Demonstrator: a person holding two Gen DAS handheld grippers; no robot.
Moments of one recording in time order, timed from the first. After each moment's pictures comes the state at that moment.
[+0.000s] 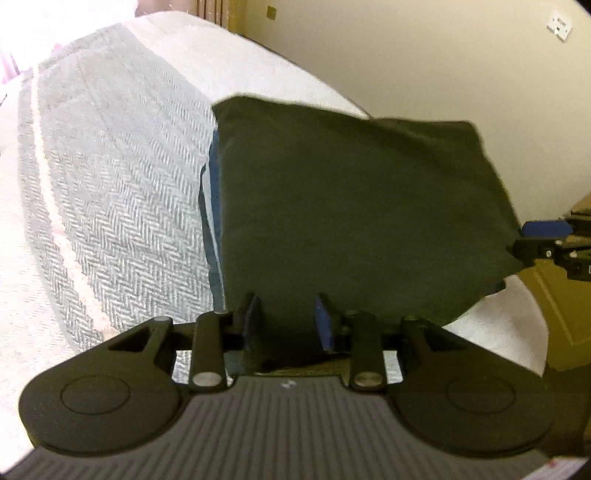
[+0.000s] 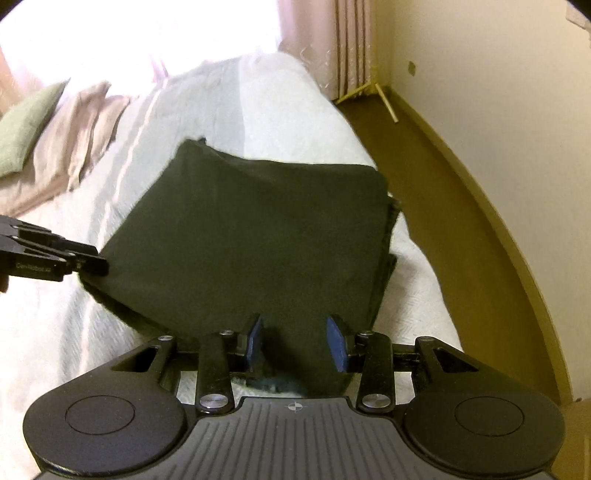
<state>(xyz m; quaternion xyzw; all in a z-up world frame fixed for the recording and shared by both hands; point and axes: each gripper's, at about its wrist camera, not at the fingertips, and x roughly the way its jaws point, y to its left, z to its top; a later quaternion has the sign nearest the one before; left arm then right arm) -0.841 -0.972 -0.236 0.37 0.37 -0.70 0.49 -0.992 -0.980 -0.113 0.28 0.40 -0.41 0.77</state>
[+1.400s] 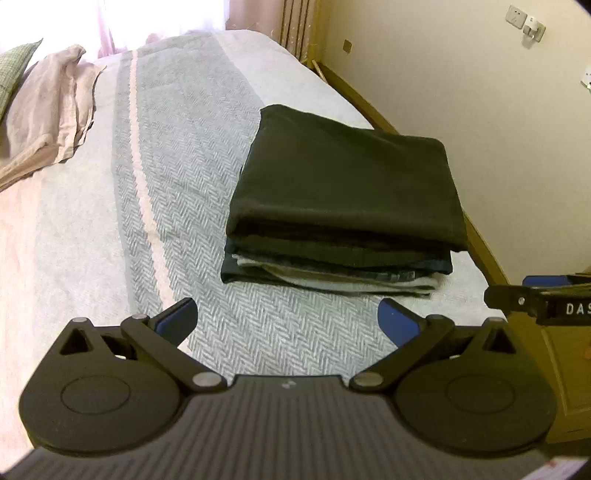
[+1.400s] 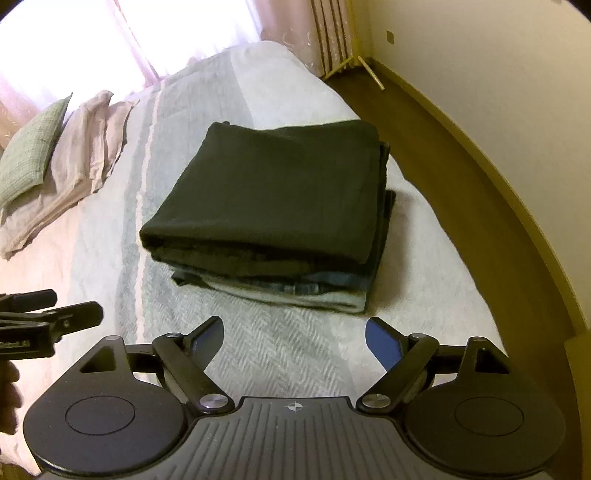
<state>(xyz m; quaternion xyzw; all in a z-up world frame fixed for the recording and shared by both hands) -0.883 -0.818 -0.153 0.31 0.39 -0.62 0.61 -1.009 -0.897 -0.067 0.36 0.39 -0.41 0.74</state>
